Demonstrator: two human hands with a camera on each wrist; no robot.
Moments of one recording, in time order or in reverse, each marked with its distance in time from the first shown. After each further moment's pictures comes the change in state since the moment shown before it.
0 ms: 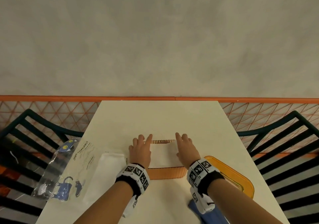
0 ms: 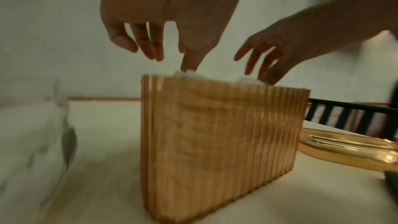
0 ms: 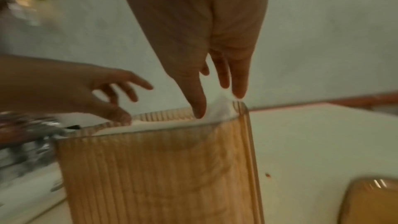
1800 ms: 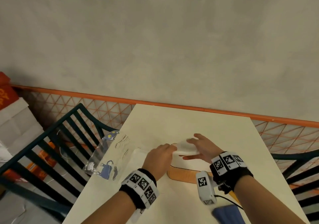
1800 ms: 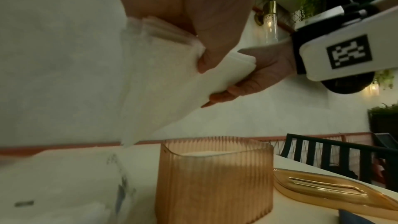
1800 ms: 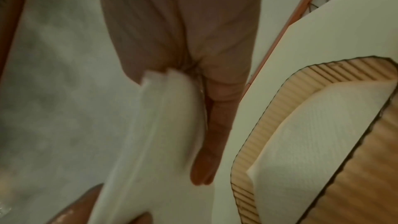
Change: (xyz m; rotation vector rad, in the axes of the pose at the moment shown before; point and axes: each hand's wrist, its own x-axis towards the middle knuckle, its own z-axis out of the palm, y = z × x) left_hand -0.076 -0.032 -0.064 -0.189 0.144 0.242; right_hand -0.014 -0.071 -0.055 1.318 -0.369 0.253
